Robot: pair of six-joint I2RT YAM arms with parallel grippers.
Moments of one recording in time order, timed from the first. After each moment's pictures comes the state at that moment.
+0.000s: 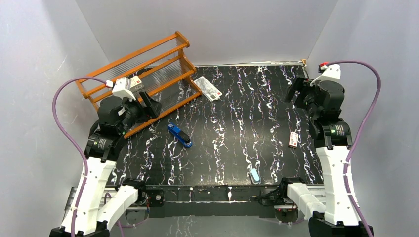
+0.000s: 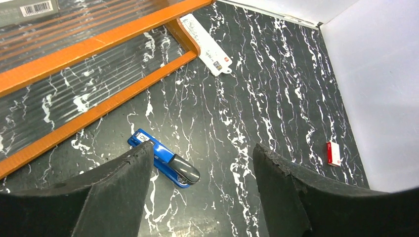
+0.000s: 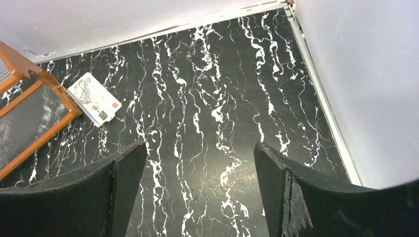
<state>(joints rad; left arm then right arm) -0.22 0.81 1.07 -0.60 0.09 -0.44 0.06 0.89 1.23 -0.63 0.11 0.21</state>
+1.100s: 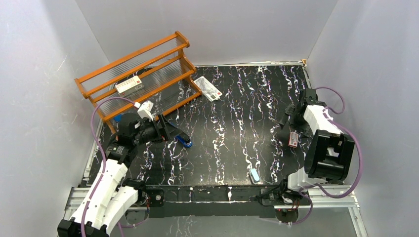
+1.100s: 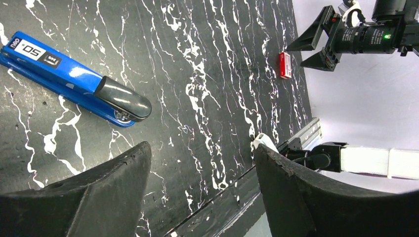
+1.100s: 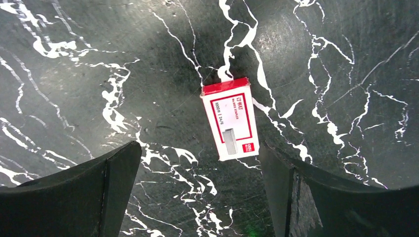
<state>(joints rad) -0.22 0.74 0.63 -0.39 0.51 -0.59 -0.16 1.49 1.00 -0.75 0.11 0.34</state>
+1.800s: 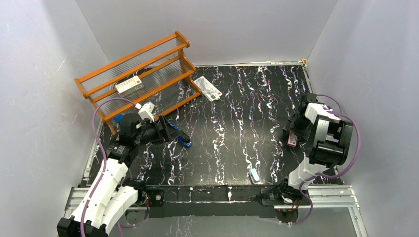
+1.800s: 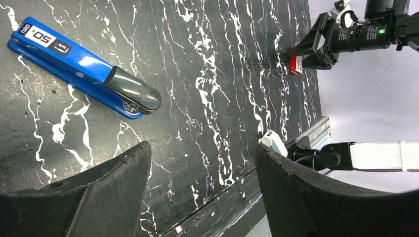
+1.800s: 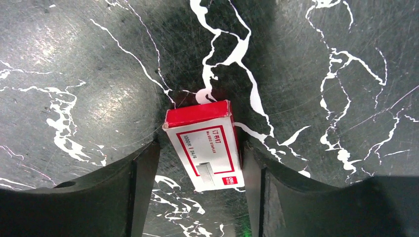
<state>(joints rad) -0.24 0.75 0.63 -0.43 0.48 -0.58 -0.24 1.69 1.01 -0.73 0.04 0.29</state>
